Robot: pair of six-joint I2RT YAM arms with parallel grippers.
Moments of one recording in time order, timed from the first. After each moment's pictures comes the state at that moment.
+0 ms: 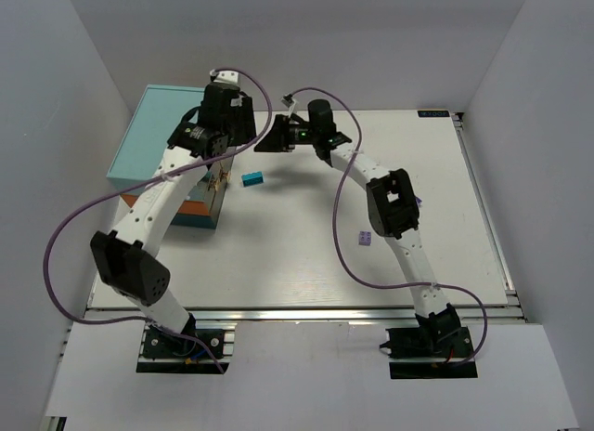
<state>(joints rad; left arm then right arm) -0.41 1.64 1.74 -0.69 -0.31 -0.27 0.52 2.58 2.24 0.14 -0.92 0.65</state>
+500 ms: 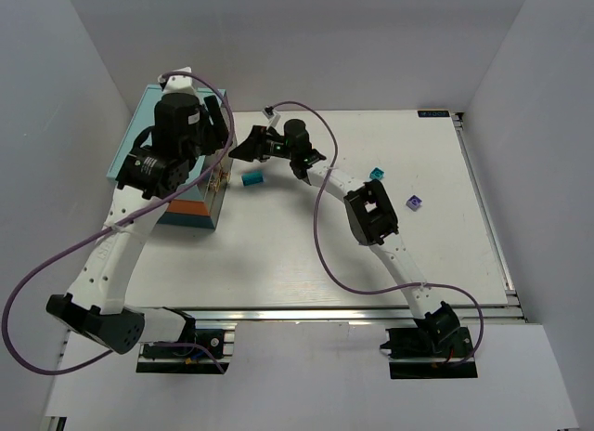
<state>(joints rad) -0.40 1.31 1.68 -0.76 -0.36 -0.38 0.64 2.75 2.35 0.41 -0.71 0.78</state>
